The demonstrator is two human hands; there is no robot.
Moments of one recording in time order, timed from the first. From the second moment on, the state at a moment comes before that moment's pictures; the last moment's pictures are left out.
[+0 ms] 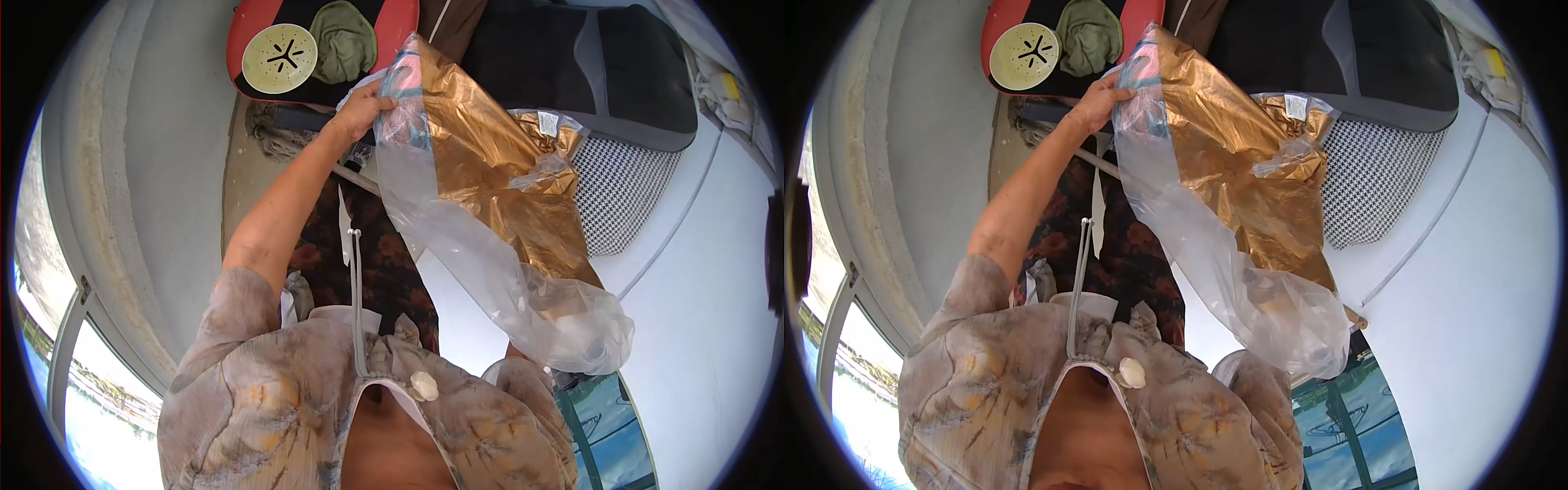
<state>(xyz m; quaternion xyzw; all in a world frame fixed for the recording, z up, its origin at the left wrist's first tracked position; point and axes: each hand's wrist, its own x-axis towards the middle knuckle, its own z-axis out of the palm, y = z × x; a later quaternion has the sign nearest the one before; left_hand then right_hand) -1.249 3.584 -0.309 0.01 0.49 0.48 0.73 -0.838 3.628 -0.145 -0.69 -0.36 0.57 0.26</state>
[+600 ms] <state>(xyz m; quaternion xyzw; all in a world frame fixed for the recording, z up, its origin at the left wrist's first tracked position) -1.275 3.530 -0.316 0.28 0.63 0.40 0.61 -0.906 3.626 -0.186 -0.73 -0.24 0.59 0.24</state>
